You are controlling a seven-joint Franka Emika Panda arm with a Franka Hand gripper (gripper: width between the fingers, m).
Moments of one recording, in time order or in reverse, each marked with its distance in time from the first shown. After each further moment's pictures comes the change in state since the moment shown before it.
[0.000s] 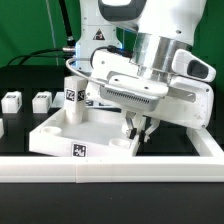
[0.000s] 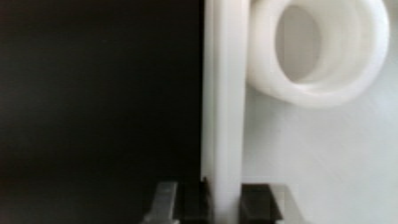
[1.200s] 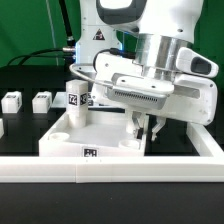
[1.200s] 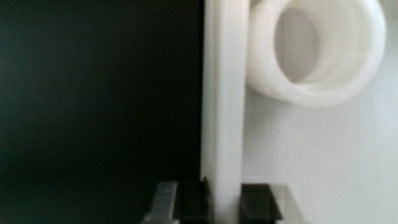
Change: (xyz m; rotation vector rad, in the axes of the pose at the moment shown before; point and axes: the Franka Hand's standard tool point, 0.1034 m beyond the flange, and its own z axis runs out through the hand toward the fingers) arm 0.010 0.011 -0.002 -0.054 -0.021 -0.050
